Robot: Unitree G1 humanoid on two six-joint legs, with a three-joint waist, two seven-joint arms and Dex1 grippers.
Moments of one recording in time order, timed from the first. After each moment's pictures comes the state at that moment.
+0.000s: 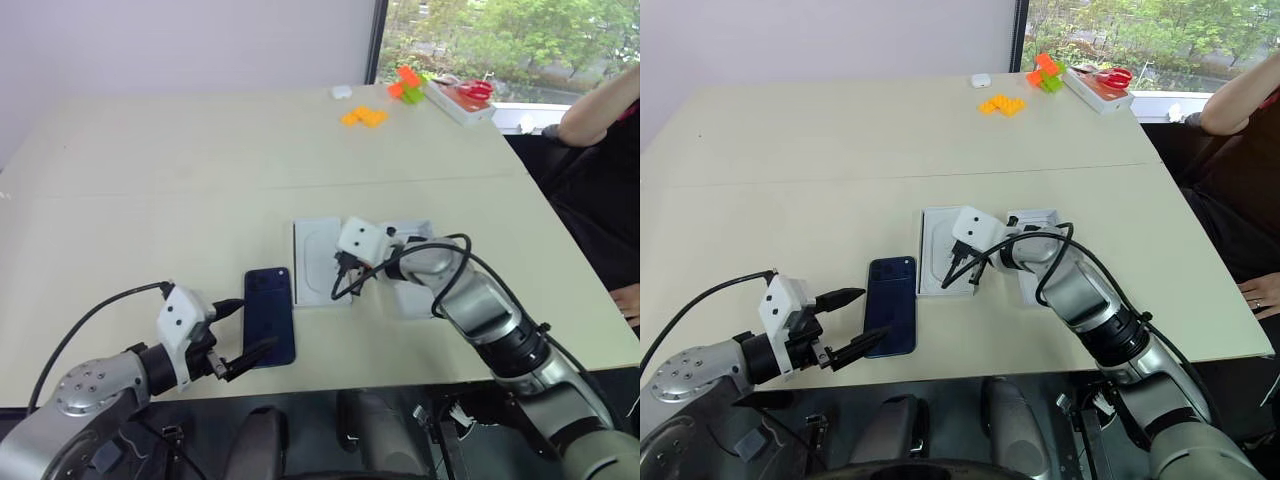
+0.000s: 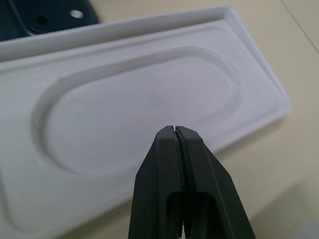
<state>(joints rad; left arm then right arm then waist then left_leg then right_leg) 0.34 0.76 0.17 -0.75 -0.69 0.56 -0.58 -0.61 -0.49 0.47 -0.21 -0.07 0.77 0.73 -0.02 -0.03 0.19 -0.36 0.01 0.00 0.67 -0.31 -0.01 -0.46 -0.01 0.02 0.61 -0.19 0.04</state>
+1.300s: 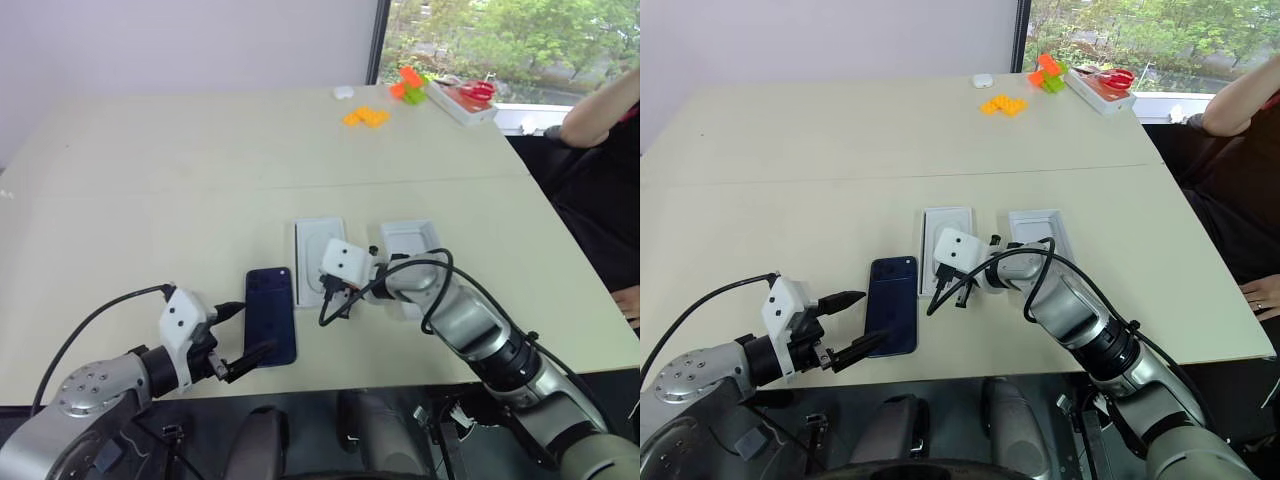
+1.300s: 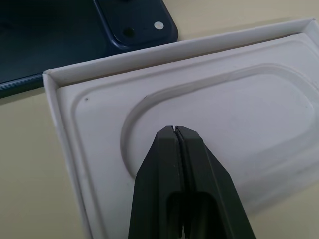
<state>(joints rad) 0.34 0.74 0.17 -0.75 -0.68 0.60 -0.59 -0.59 -0.47 0.54 -0.28 -0.05 0.84 0.75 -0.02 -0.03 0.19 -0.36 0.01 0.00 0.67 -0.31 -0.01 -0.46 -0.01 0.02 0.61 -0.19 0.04</state>
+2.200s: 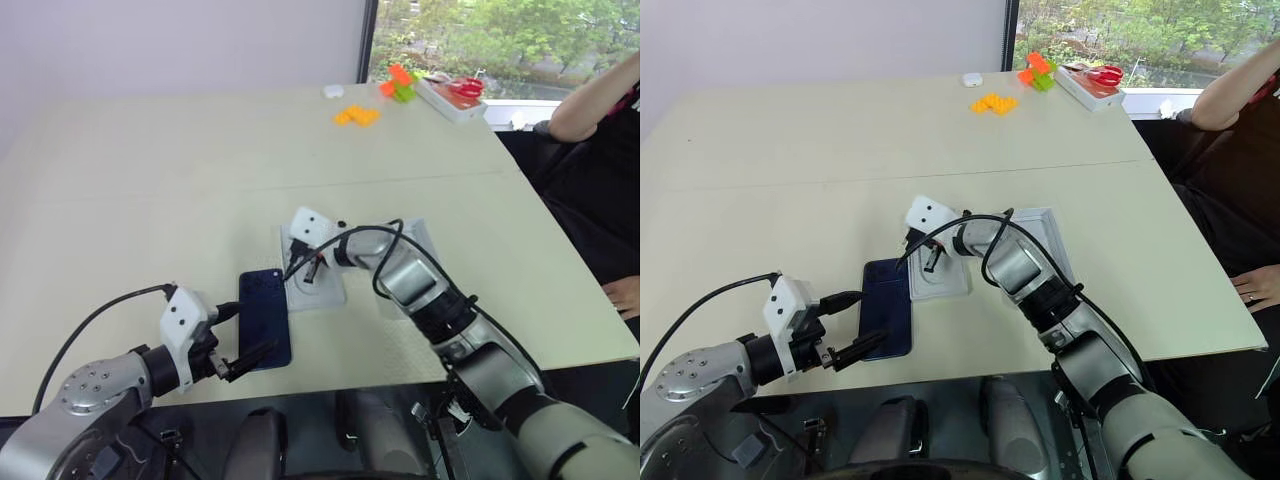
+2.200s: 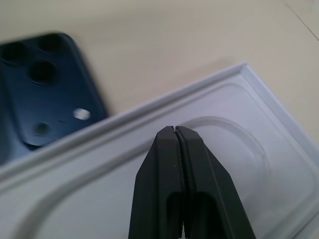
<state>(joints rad) 0.32 0.72 0.17 -0.75 -0.68 0.62 -0.59 -0.80 -0.20 0.48 0.19 -0.05 0.64 0.73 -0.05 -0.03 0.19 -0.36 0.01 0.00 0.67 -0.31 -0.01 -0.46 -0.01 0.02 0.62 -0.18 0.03</state>
